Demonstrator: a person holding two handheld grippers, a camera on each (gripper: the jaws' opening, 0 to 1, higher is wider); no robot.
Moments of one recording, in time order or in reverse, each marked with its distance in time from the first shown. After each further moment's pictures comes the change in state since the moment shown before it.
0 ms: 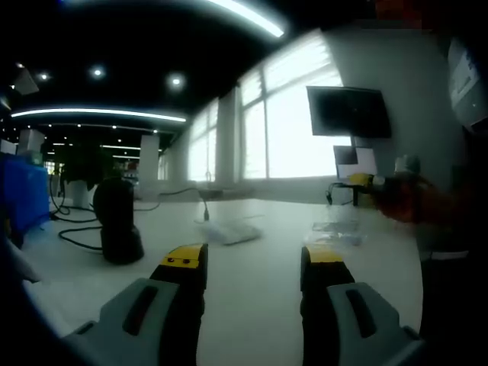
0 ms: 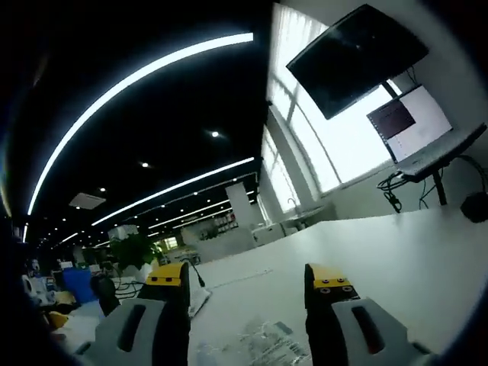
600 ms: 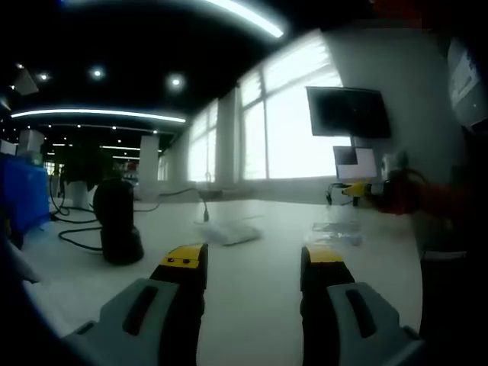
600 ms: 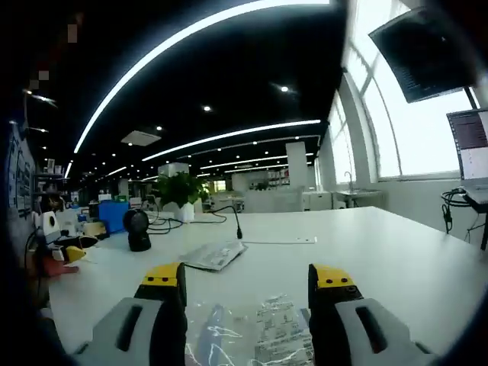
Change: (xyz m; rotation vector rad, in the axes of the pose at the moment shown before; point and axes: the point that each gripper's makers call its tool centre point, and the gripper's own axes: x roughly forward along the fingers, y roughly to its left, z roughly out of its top) left arm 0.000 0.000 0.000 0.002 -0.001 0.000; right arm 0.011 0.033 -0.046 -0.259 0.286 0.328
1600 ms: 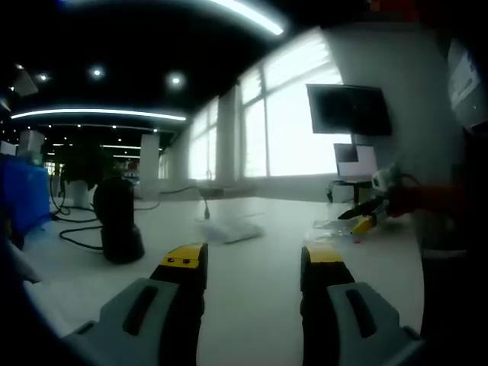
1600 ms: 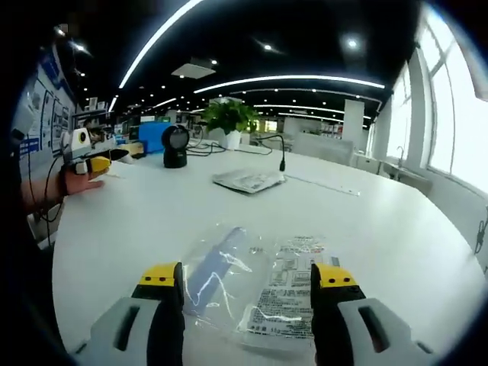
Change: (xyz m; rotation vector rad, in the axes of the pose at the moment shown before) left arm 0.001 0.000 -0.002 0.004 0.012 0.003; right arm 0.000 0.020 -0.082 -0.148 0.297 0.251
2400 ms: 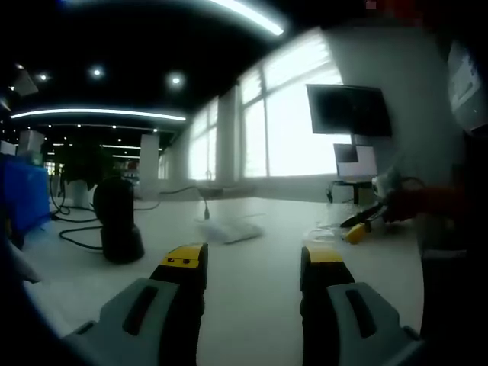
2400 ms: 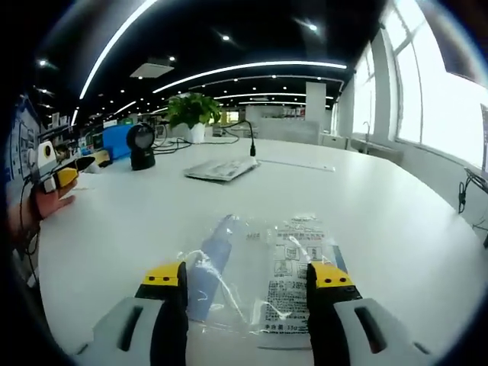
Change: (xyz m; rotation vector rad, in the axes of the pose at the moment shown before) left arm 0.000 0.000 0.000 -0.001 -0.001 -0.001; right arm 0.009 0.002 -0.012 0.142 0.057 -0.218
